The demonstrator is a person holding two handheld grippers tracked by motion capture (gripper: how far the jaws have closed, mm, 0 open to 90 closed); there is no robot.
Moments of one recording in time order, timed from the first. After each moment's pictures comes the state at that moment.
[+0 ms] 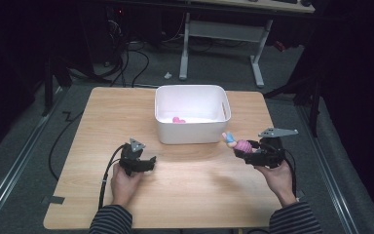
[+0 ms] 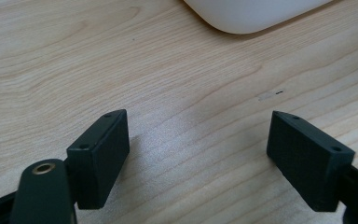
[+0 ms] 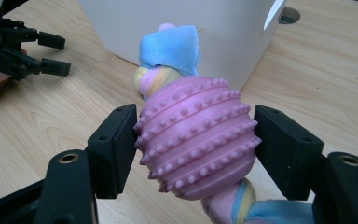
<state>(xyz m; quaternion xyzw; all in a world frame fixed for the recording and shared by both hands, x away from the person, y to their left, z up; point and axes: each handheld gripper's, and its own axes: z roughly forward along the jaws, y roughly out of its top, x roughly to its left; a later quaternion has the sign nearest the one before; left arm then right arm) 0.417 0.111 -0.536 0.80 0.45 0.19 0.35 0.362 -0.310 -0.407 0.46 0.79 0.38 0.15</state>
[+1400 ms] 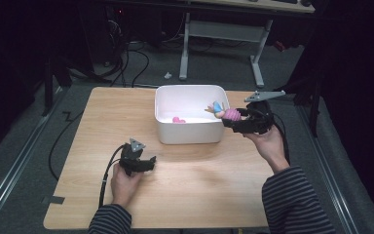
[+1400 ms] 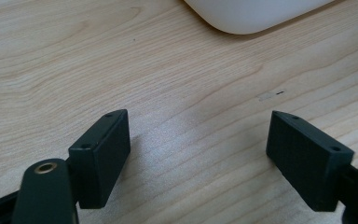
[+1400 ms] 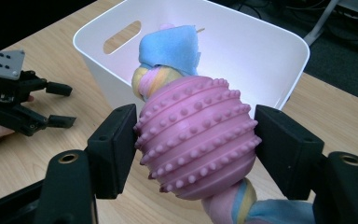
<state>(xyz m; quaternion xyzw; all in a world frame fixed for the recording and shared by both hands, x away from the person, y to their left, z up) 0.417 0.111 -0.536 0.80 0.45 0.19 0.35 0.419 -0.267 -0.331 0.41 0.81 0.38 0.18</state>
